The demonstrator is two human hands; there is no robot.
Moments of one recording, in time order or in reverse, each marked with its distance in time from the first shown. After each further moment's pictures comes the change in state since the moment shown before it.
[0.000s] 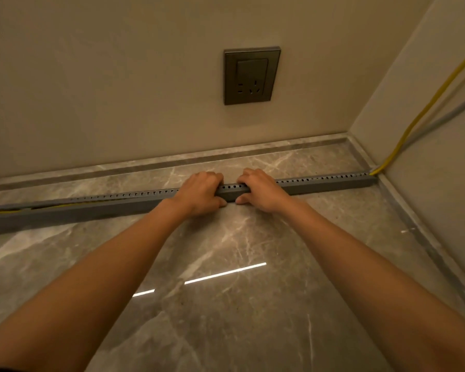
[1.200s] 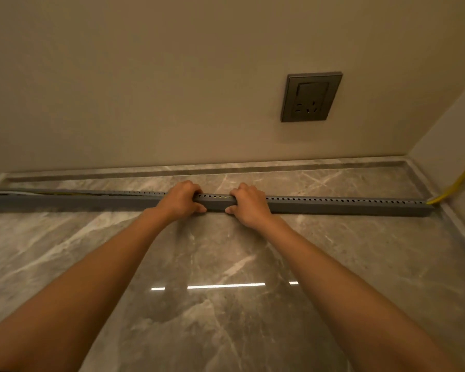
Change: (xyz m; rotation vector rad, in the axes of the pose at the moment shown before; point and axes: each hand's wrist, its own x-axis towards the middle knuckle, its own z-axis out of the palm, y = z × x) left_hand -0.071 -0.096 -0.028 -0.104 -0.001 -0.338; right_hand 0.028 -0.099 0.036 0.028 0.031 -0.061
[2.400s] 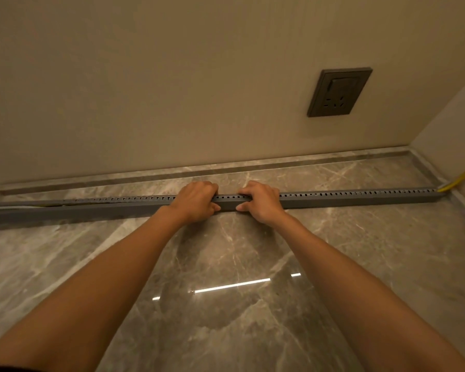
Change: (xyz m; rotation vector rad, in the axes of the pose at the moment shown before) left_hand 0.005 -0.050 -0.007 0.189 0.029 0.271; right_hand 0.010 -0.050 0.018 0.155 0.103 0.180
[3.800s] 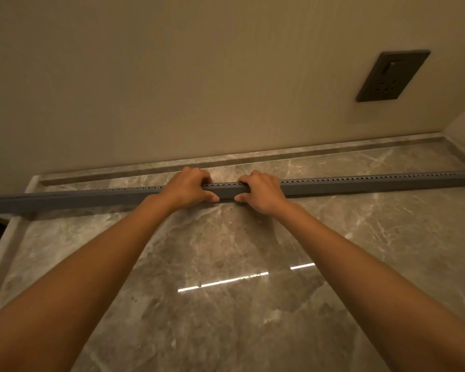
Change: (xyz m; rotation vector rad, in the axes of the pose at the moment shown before) left_hand -0.040 -0.111 -0.010 -0.285 -0.004 -0.081; right_hand 0.009 -0.096 0.049 -0.205 -0.031 -0.014
